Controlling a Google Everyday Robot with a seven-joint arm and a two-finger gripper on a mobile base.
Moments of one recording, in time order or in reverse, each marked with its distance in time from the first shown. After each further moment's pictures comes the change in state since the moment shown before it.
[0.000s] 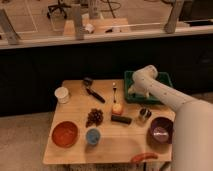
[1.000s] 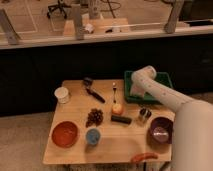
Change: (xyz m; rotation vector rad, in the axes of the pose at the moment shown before) arm -0.006 -0.010 0.000 0.026 -0.015 -0.002
